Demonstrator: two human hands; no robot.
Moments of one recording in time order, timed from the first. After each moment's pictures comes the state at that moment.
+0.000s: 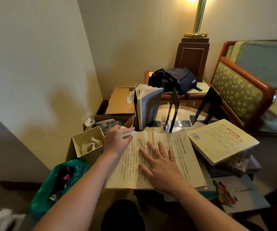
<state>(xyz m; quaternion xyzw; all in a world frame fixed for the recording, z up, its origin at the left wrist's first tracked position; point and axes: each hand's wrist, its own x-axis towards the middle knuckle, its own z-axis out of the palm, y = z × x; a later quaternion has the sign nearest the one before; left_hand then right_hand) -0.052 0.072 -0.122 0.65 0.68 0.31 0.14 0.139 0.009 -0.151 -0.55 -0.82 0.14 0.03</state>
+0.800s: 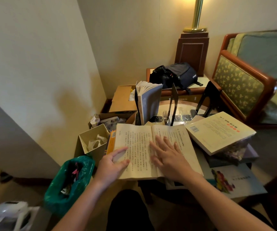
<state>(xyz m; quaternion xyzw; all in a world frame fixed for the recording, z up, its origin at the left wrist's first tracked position) -0.076 -0.039 -0.136 0.56 0.65 0.34 0.39 0.168 -0.001 -0.146 -0.54 -0.81 0.20 0.08</state>
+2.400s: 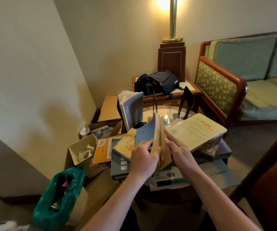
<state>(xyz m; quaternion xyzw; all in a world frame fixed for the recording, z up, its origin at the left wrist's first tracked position) 0.095 -0.031 -0.084 0.66 0.60 0.36 0.28 0.235 -0.031 -0.093 -0.50 -0.48 0.54 0.49</state>
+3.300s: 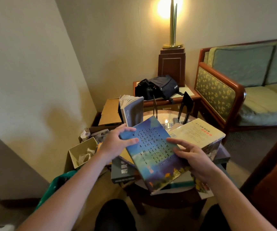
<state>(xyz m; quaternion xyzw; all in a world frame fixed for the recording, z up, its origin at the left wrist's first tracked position) 0.009 0.009 -0.028 0.66 0.60 0.30 0.34 0.281 -0.040 -0.070 -0.44 -0.41 0.66 0.45</state>
